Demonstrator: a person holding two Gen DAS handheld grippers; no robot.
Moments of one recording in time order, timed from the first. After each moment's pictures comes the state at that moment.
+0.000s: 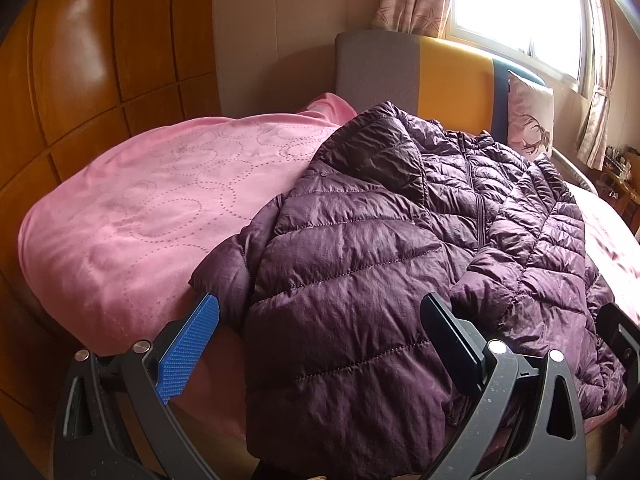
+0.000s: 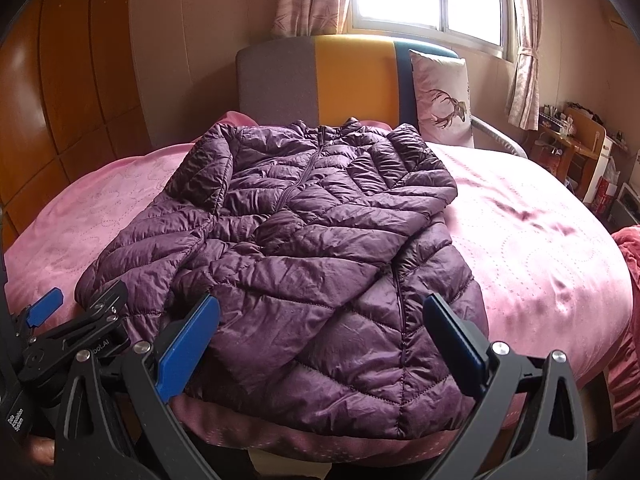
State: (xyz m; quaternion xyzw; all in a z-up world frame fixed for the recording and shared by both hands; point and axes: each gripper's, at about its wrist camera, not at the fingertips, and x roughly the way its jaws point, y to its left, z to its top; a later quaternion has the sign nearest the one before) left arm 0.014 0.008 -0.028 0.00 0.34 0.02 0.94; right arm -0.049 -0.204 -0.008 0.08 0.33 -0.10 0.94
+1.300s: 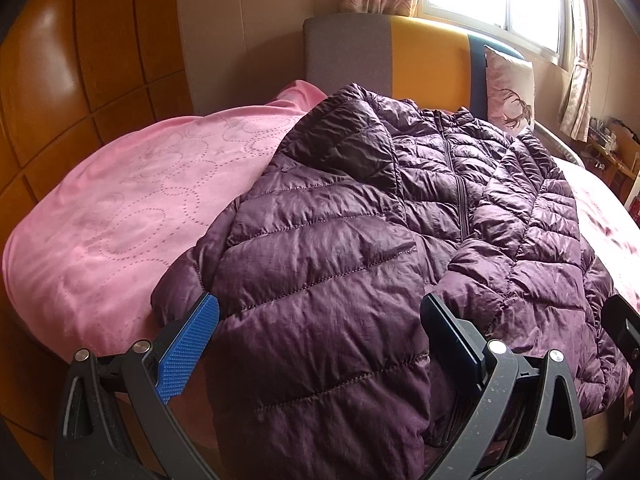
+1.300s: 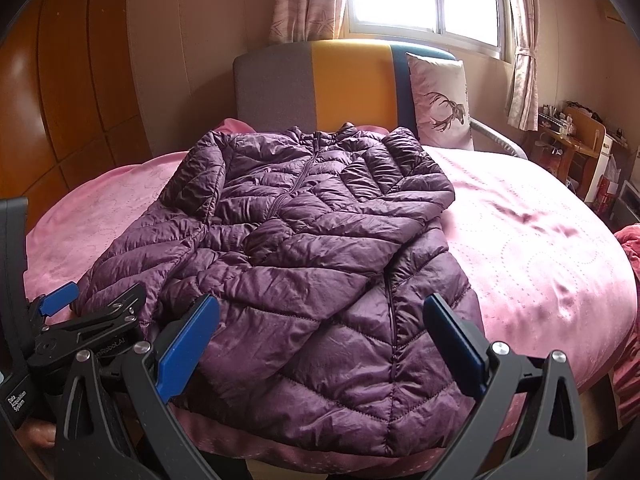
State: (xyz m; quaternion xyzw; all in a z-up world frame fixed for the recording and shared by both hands) left arm 0.041 -0.013 -0.032 0.03 0.37 -0.02 0.93; right arm -0.042 -0.217 -0.010 0.08 0.32 -0.10 0.94
